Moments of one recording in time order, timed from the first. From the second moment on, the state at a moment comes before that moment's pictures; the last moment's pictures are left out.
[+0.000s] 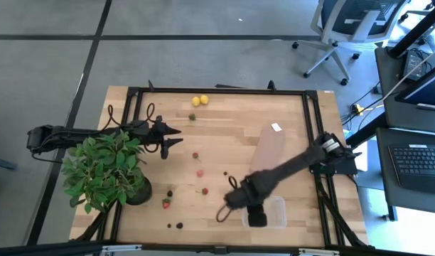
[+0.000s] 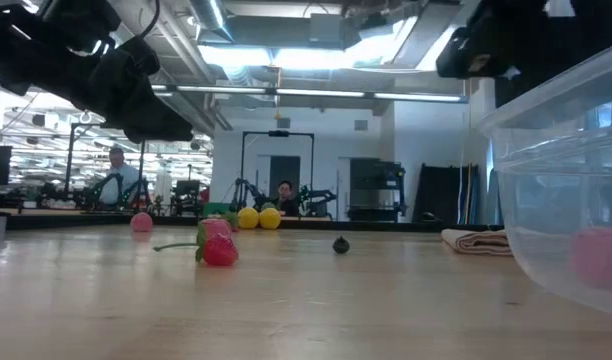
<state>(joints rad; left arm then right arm) 0.18 0.68 0.19 0.14 -0.09 -0.16 0.47 2.01 1.69 -1.18 -0.21 0.46</state>
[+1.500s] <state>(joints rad) 0.18 0.68 0.19 0.14 -0.08 -0.16 0.33 1.87 1.73 -1.01 0.05 -0.06</state>
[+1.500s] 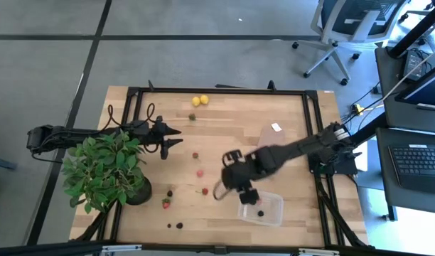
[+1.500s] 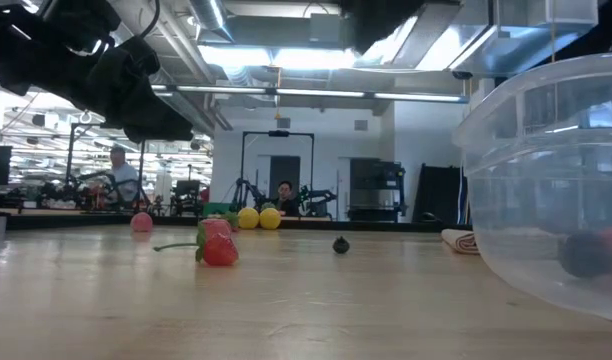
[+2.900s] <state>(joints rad) 0.18 0.68 0.19 0.14 -0.09 -0.21 -0.05 1.87 0.90 0.19 -0.55 -0.63</state>
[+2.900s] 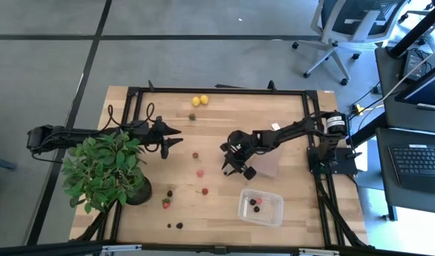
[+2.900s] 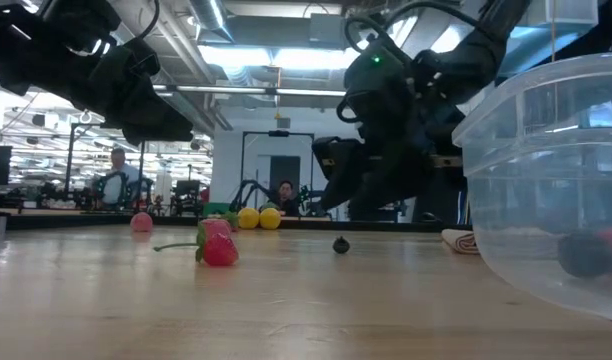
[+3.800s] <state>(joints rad) 0.18 0.68 0.19 0.14 -0.09 -0.21 -0.05 2.01 0.91 0.29 -0.56 -0.56</state>
